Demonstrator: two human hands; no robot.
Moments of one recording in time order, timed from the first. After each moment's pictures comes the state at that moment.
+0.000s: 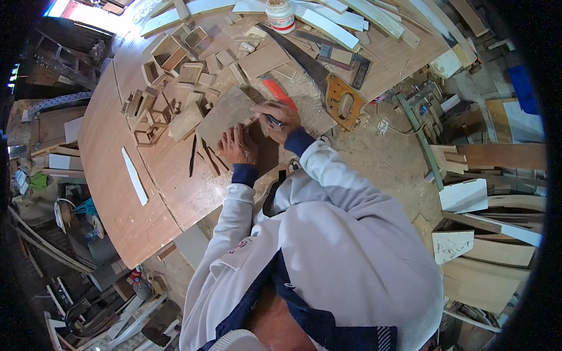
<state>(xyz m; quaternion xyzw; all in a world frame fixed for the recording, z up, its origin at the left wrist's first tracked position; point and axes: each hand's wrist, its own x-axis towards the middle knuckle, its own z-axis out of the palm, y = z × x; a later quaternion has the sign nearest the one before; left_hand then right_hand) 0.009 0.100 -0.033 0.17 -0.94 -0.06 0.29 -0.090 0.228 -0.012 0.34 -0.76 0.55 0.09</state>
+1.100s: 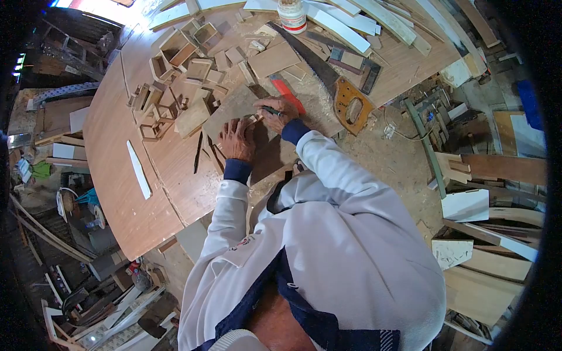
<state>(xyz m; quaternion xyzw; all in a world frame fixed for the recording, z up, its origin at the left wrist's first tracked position) -0.001 0.072 -0.020 0.11 -0.97 -0.10 0.20 -0.114 0.200 -0.049 0.28 -0.72 0.62 -0.11</state>
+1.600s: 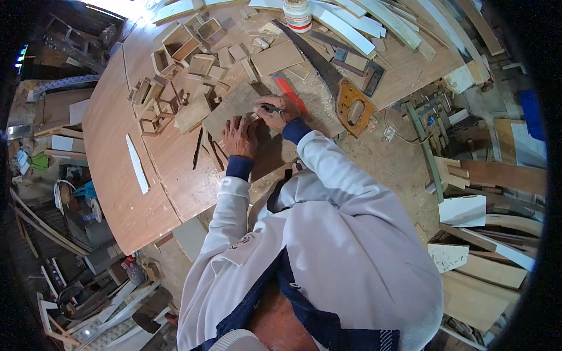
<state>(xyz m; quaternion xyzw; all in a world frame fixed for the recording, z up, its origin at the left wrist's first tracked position) -0.004 0.077 -0.025 0.11 -0.96 -0.11 0.23 -0.113 0.198 -0.038 0.27 -0.77 0.57 -0.10</state>
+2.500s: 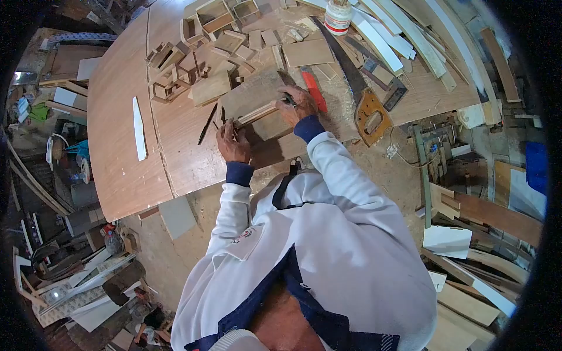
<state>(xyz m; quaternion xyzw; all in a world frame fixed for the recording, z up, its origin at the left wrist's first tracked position) 0.065 0.065 -0.032 0.34 -0.86 -0.23 0.30 -0.103 0.194 -0.022 0.24 -0.80 0.54 -0.14</state>
